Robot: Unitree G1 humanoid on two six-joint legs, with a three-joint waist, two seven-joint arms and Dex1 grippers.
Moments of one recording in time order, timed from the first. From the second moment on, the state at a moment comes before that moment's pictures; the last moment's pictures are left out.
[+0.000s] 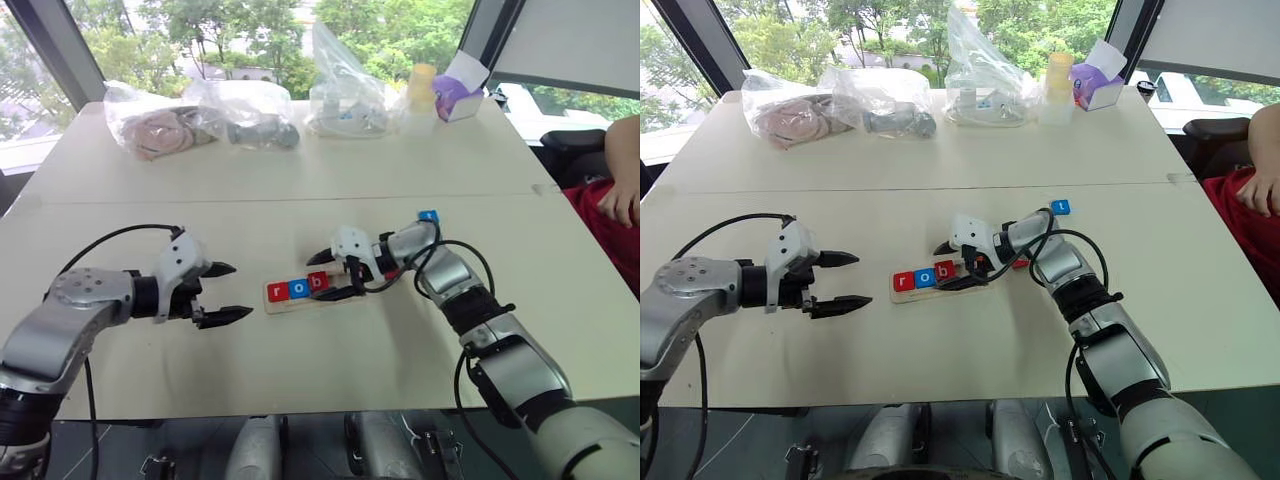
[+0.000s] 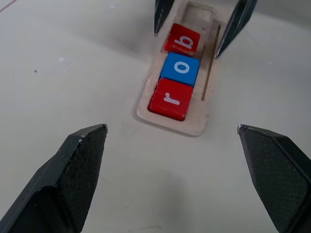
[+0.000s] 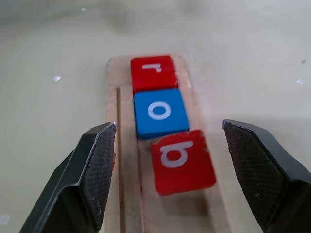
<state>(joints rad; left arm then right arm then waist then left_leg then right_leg) -0.20 0.91 0.05 -0.32 -0.47 0.62 -1.02 -0.80 -0.35 0.38 0.54 0.05 0.05 1.30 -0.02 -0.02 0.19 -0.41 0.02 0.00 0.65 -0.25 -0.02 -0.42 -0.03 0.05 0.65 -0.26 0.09</state>
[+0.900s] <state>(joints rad) -0.27 0.88 -0.02 -0.33 -0.45 0.60 -1.06 -0.62 -0.41 0.10 0.07 0.14 0.42 0.99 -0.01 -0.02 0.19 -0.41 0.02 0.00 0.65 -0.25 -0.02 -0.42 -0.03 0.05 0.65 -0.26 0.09</state>
